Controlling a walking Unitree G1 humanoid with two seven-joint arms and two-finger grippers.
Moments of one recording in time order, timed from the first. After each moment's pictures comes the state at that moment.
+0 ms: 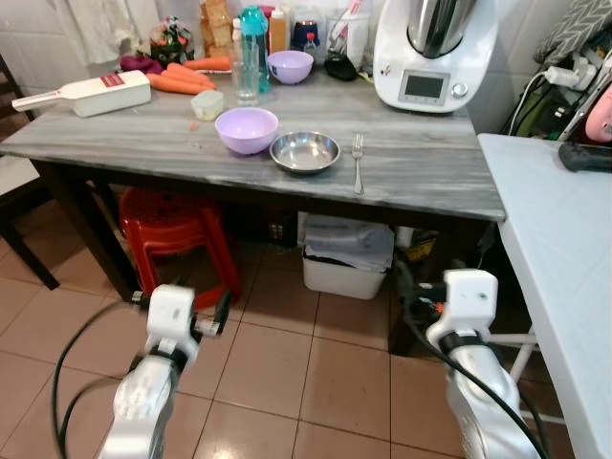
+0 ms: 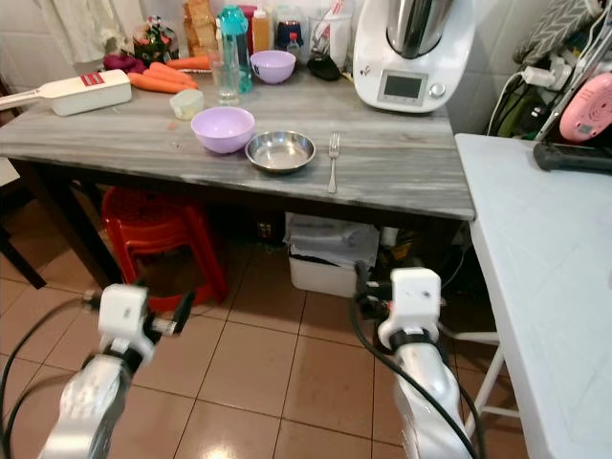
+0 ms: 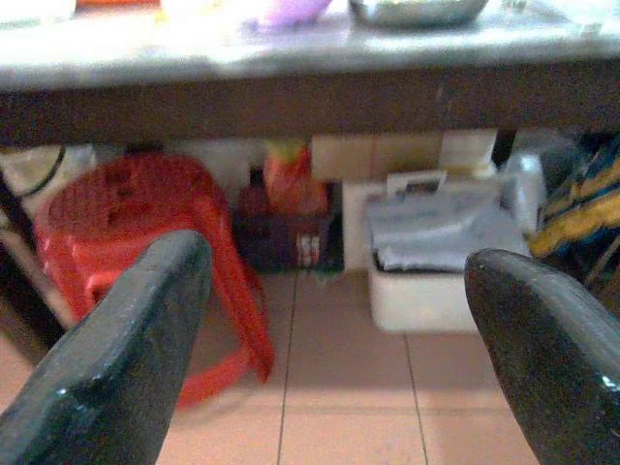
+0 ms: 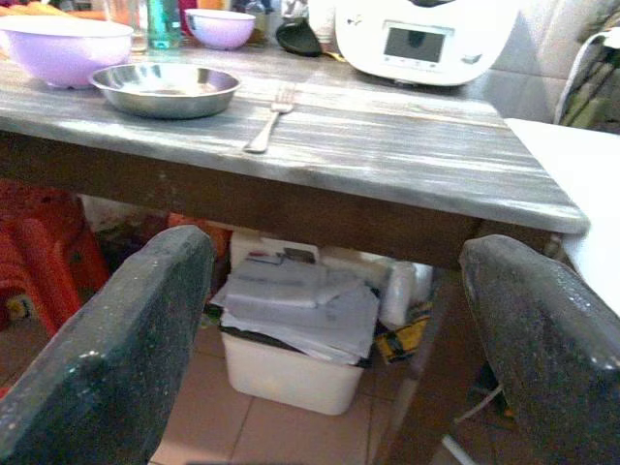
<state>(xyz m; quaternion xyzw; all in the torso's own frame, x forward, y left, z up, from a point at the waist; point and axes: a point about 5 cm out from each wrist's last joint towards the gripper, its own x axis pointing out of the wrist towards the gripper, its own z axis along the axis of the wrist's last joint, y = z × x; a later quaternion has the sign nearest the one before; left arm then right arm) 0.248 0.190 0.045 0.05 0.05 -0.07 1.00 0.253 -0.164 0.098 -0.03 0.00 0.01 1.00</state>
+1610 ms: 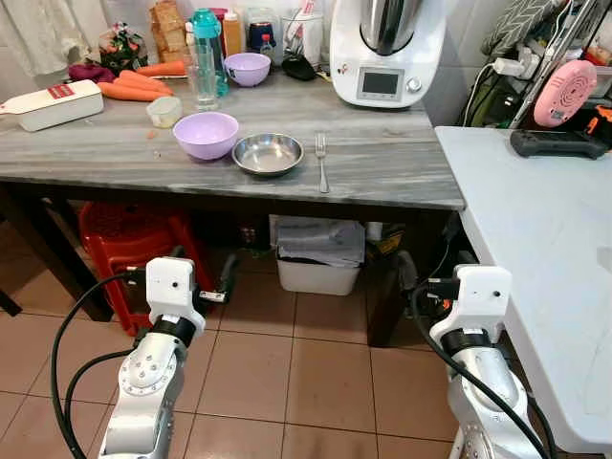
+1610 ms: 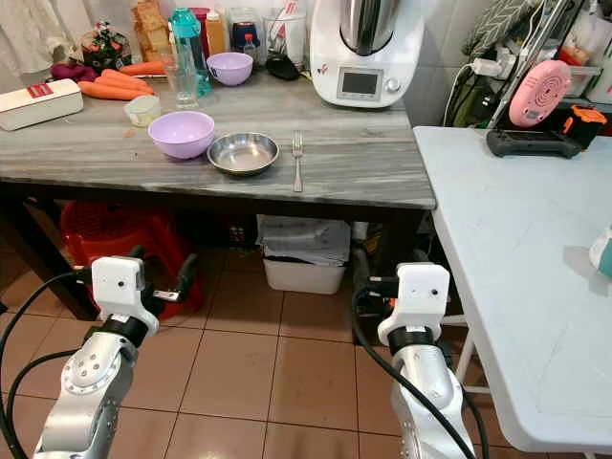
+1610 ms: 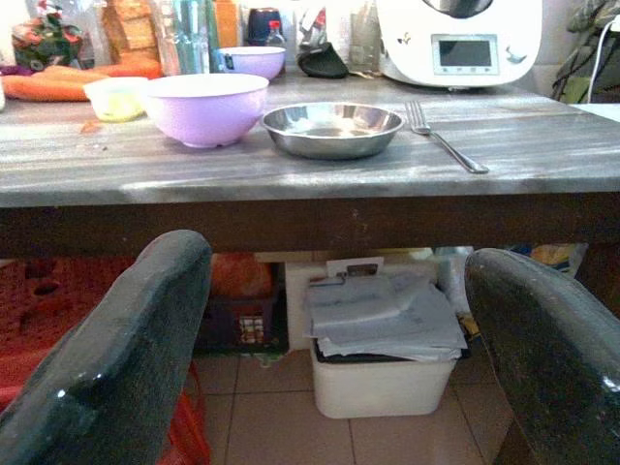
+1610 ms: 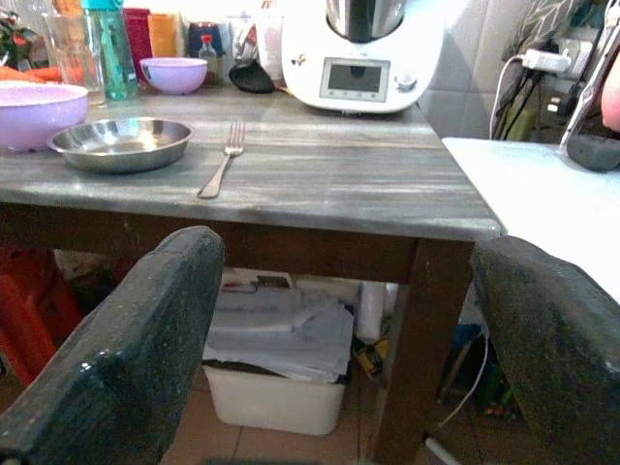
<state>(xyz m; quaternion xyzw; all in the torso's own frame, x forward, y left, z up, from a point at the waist) 0.268 0.170 0.098 0.01 -0.02 -0.07 1.00 0.245 -0.154 0.124 0.00 -0.03 0.01 1.00</state>
